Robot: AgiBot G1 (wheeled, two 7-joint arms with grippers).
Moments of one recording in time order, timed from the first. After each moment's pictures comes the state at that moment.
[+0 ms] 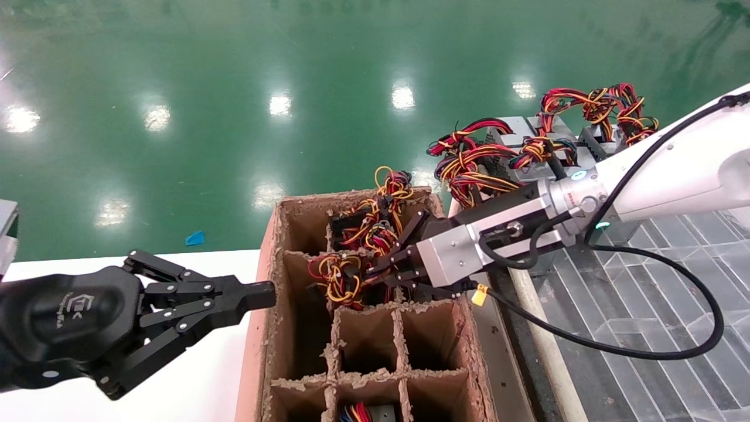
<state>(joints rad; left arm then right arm) -1.09 0.54 0.43 -1.22 0.61 1.41 -0.10 1.90 -1.23 -0.83 0.14 -1.38 -1.59 -0.92</state>
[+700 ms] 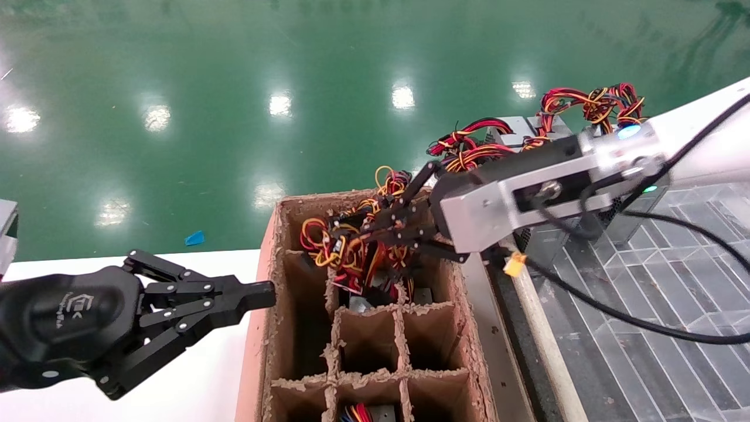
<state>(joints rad) -1.09 0.54 0.43 -1.22 0.61 1.41 -0.10 1.91 -1.08 -0.87 0.42 -1.17 -1.60 -0.86</state>
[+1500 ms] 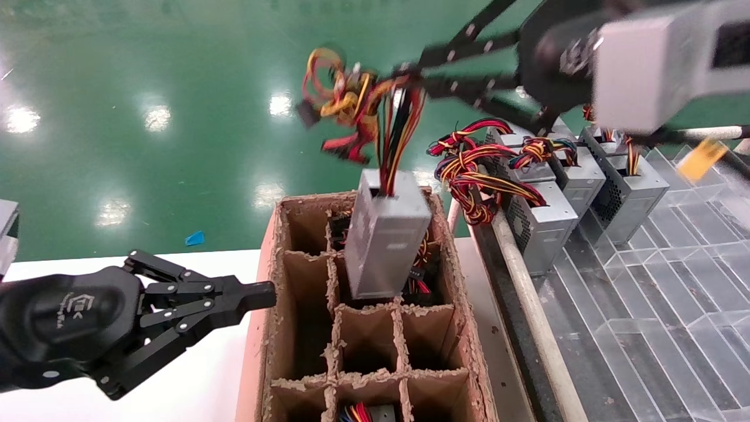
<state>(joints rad) -1.09 0.54 0.43 -1.22 0.61 1.41 -0.10 2.02 -0.79 -0.80 0.90 -0.99 -1.47 -0.71</state>
